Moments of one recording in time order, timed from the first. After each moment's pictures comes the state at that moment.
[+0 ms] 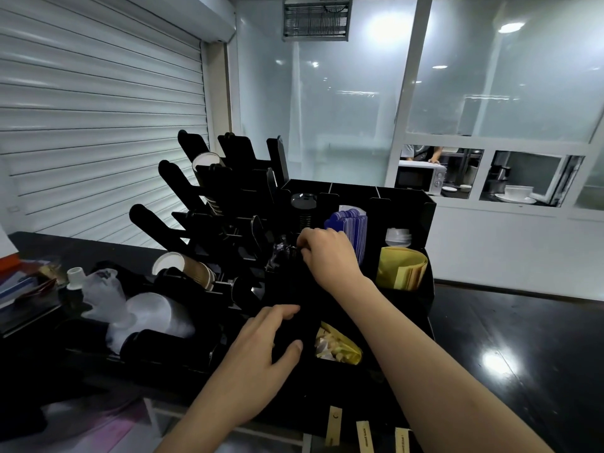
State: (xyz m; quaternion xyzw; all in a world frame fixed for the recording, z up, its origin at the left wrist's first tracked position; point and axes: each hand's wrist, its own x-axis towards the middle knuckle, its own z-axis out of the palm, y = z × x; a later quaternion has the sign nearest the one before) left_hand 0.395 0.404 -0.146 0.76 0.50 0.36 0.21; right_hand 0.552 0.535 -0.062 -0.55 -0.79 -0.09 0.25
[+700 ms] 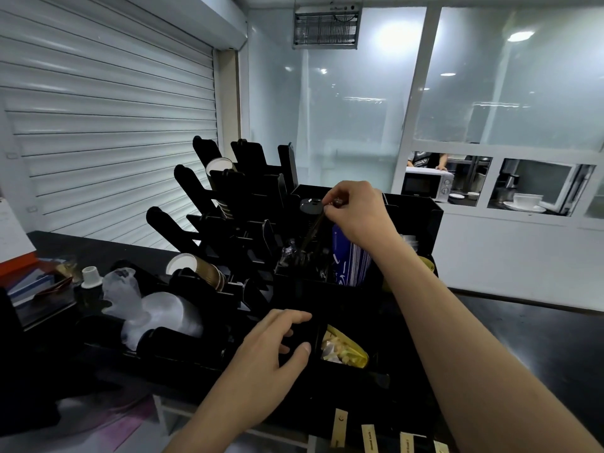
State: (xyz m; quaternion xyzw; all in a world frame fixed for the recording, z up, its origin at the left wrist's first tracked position) left_hand 0.395 0.386 -0.136 0.75 0.48 0.39 0.22; right_hand 0.575 0.526 0.014 -0.52 -0.71 0.09 0.47
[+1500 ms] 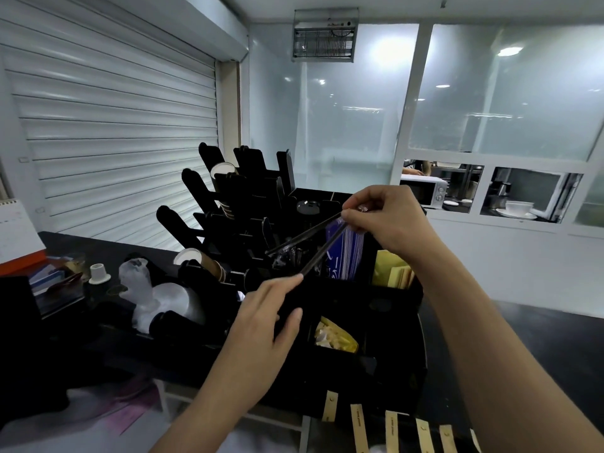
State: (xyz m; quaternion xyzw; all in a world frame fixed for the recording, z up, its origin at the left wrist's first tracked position) left_hand 0.408 0.347 -0.104 0.75 0.48 0.46 0.09; right_hand 0.622 0.440 0.029 -0.46 -0.70 0.21 0.50
